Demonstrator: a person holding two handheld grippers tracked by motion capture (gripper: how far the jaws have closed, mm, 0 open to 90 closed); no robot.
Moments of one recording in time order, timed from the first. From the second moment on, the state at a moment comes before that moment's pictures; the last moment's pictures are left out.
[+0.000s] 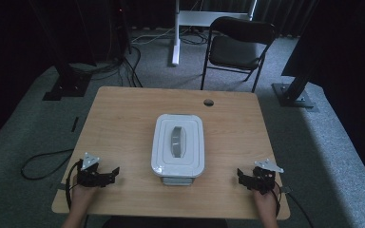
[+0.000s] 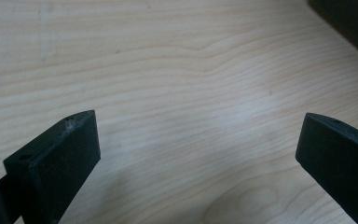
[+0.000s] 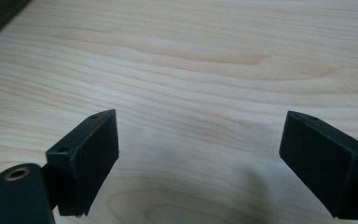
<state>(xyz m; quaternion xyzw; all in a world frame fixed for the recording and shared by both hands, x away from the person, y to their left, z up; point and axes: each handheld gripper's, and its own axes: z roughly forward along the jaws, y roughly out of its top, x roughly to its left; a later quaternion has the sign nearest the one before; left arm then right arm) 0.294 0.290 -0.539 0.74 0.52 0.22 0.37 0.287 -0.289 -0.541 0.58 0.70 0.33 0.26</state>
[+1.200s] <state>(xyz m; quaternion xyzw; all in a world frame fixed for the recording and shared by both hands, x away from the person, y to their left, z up) 0.281 0.303 -0.548 0.69 0.63 0.25 0.27 0.280 -0.306 -0.554 0.64 0.66 0.29 0.27</state>
